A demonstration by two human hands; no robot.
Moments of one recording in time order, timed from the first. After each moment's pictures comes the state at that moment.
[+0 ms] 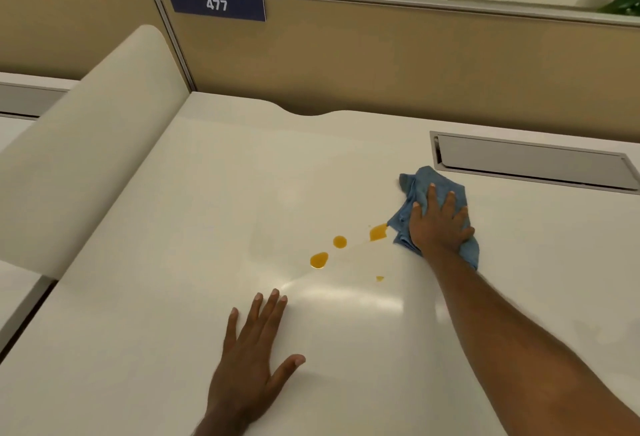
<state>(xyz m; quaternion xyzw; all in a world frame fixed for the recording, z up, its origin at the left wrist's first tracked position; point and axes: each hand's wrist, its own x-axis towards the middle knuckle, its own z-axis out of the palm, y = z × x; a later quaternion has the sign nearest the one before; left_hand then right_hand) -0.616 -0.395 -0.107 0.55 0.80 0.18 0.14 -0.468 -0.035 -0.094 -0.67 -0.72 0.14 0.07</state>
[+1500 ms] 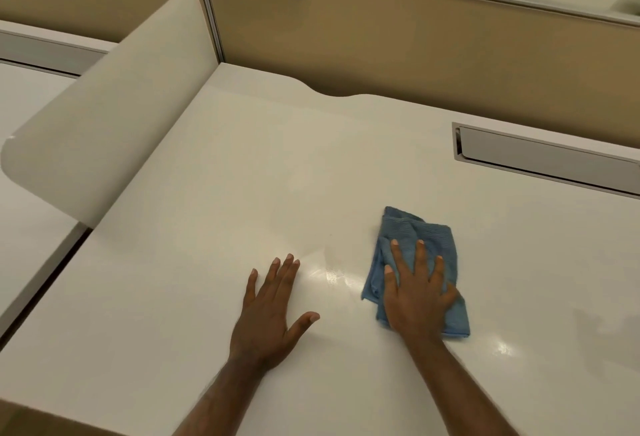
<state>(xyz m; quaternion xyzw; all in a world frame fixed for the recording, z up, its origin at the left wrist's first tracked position) -0.615 -0.401 -0.106 0.53 0.81 0.21 0.12 -0.438 -0.220 -0.106 -0.58 -0.81 0.08 0.06</state>
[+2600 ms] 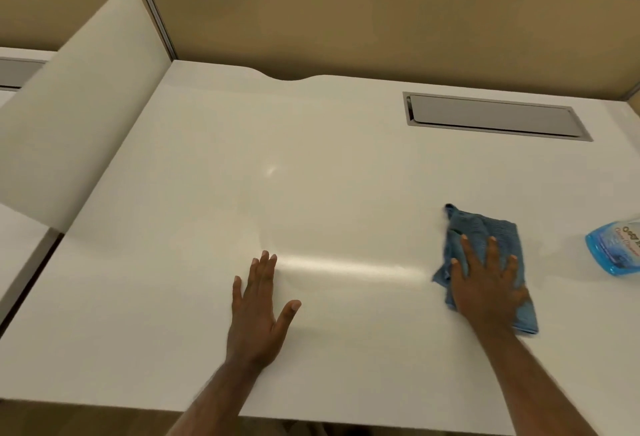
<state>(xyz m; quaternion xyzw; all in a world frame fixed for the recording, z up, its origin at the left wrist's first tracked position) -0.567 -0.434 -0.106 0.50 0.80 0.30 0.15 -0.273 -0.209 -0.101 -0.70 -0.72 0.04 0.05</state>
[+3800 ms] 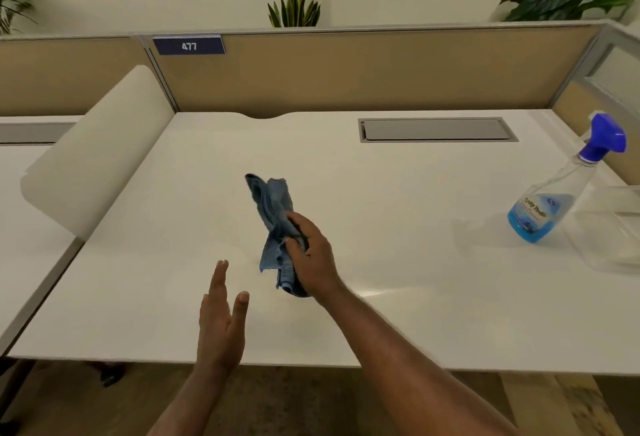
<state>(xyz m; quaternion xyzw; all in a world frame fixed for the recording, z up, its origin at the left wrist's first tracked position) -0.484 -0.489 -0.043 0.38 0.81 0.43 0.13 -0.383 -0.335 0.006 -0.29 -0.68 0.57 0.36</state>
